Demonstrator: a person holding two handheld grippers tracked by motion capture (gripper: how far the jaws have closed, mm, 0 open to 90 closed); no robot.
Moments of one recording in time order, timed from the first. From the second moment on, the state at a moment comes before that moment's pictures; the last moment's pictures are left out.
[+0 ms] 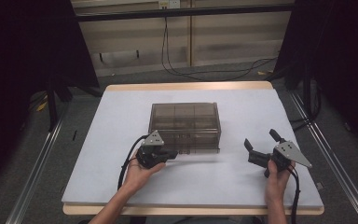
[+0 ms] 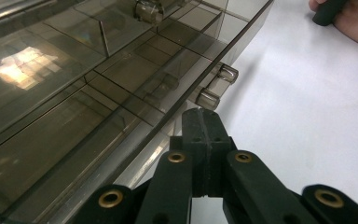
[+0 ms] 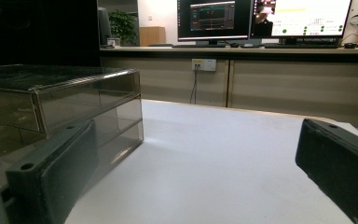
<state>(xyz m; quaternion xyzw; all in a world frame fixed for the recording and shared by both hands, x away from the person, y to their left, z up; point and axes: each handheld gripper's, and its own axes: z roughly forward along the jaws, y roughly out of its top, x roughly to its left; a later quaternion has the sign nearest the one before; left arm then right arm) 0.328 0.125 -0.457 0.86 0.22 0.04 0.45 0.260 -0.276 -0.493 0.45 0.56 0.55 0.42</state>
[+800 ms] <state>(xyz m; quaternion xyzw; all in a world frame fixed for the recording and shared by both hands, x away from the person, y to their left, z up) 0.335 0.118 -0.454 0.86 0.23 0.06 0.45 0.260 -0.276 -0.493 0.45 0.56 0.55 0.42</state>
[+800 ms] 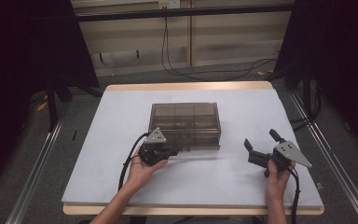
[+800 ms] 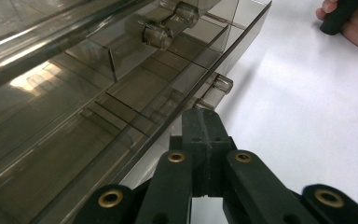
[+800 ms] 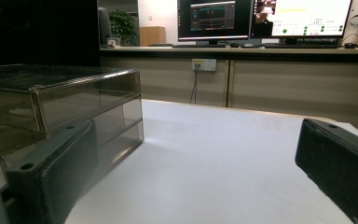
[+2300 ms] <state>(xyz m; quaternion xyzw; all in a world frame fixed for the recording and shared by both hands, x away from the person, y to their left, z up) 0.345 0.115 -0.456 0.85 0.25 0.08 0.46 0.260 -0.276 -0.492 0.45 0.57 0.55 0.42</state>
